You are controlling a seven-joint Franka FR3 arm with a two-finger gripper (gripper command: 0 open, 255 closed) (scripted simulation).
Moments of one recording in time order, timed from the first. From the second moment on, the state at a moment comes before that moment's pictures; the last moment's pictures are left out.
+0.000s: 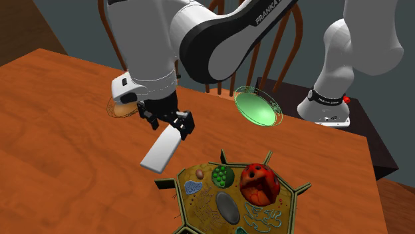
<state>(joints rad) 0.36 0.44 0.23 -1.65 -0.10 2.07 -0.71</state>
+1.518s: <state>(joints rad) 0.36 0.46 0.23 -1.66 -0.11 2.11 -0.71</state>
